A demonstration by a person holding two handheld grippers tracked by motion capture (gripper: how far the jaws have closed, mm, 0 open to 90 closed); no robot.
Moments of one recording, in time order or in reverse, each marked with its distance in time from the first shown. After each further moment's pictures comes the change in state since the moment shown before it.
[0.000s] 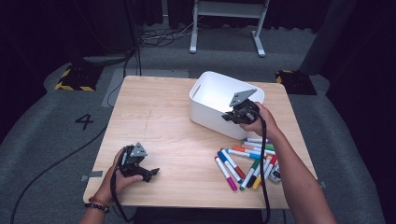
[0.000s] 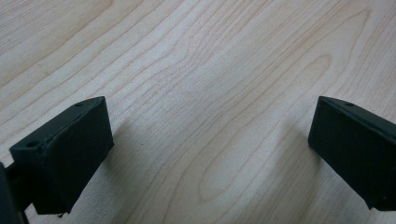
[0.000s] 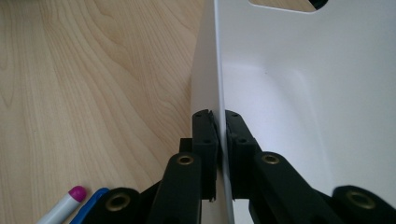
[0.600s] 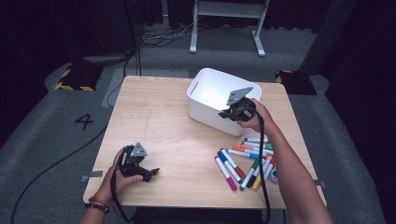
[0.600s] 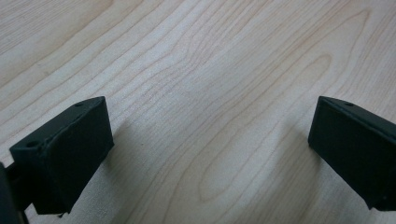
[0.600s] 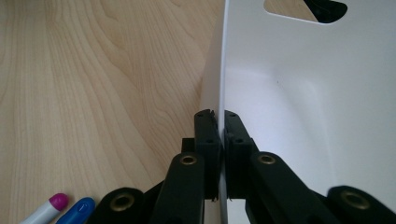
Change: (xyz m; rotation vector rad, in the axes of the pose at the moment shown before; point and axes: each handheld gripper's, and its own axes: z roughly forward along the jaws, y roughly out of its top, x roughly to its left) left arm 0.000 0.000 0.000 0.000 0.000 0.000; right arm -0.008 0.005 0.010 -0.032 0.040 -0.097
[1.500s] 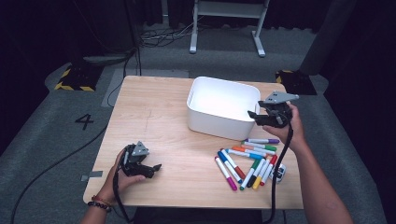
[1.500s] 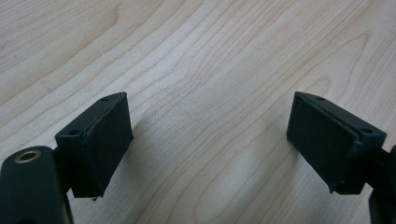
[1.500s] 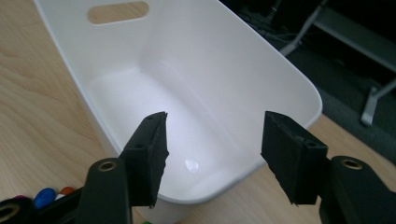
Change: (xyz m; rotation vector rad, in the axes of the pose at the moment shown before) left arm -0.005 0.005 0.003 -0.040 0.010 -0.043; right arm 0.014 -0.054 -0.087 -0.088 -0.384 0.353
